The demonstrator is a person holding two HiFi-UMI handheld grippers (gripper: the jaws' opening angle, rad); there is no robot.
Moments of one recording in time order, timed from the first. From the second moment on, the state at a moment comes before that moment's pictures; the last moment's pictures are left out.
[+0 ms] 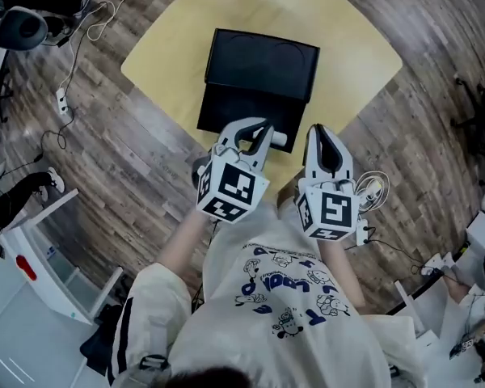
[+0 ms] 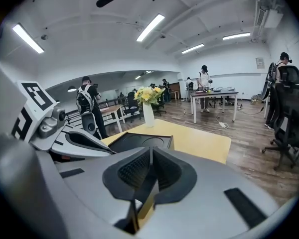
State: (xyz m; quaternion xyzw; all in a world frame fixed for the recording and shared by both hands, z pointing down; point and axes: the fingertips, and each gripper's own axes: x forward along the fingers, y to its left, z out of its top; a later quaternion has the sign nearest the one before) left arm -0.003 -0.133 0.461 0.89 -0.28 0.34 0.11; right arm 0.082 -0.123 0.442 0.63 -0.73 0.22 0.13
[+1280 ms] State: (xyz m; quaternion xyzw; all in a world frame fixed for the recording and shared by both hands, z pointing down) left arm 0.006 -0.085 0.558 0.83 0.17 0.53 0.08; right arm 0.093 -0.085 0.487 0.69 -0.65 0.28 0.15
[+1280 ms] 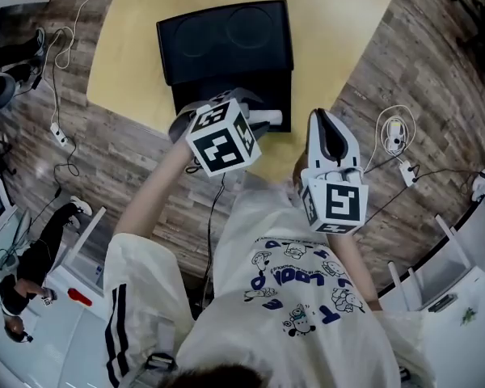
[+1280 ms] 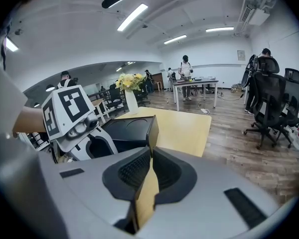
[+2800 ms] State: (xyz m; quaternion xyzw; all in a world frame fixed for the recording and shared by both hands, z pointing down) left arm 0.015 -0.073 0.585 0.72 0.31 0.60 0.15; right arm 0.119 -0.074 0.510 0.71 -0.61 0.33 0.14
